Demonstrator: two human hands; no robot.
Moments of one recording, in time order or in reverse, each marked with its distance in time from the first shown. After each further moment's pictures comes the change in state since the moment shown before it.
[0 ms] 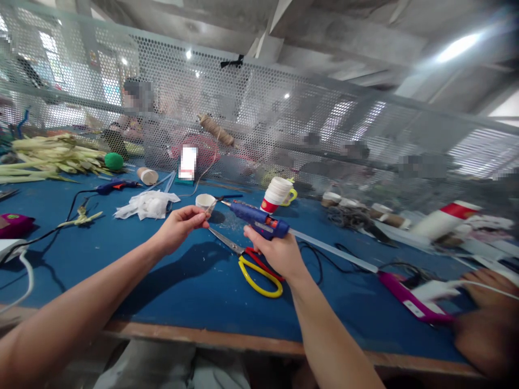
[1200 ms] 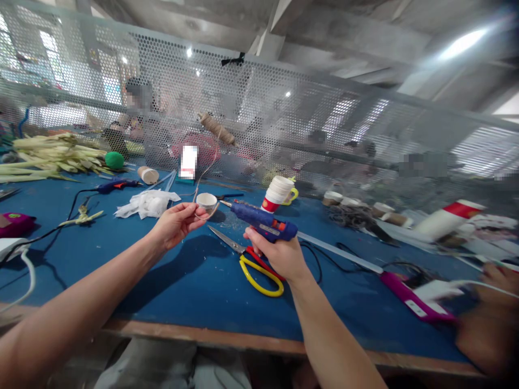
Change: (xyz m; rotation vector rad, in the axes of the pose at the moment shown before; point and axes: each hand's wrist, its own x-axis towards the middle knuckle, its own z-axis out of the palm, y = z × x) left_hand 0.003 0.012 0.003 -0.314 0.230 -0.213; right_hand -0.006 -0.006 -0.001 0.194 -0.077 0.046
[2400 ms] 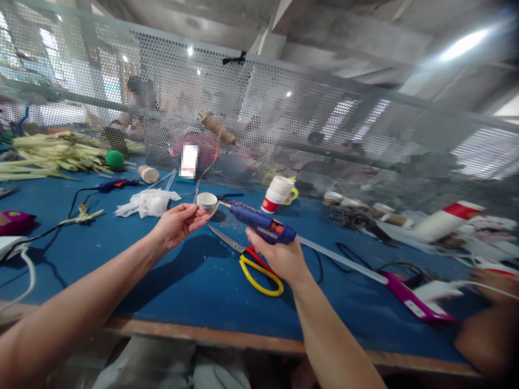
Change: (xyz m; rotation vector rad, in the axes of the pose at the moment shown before) left_hand 0.001 -0.001 0.001 -0.007 0.040 -0.043; right_hand -0.002 -0.002 0.003 -0.189 0.140 0.006
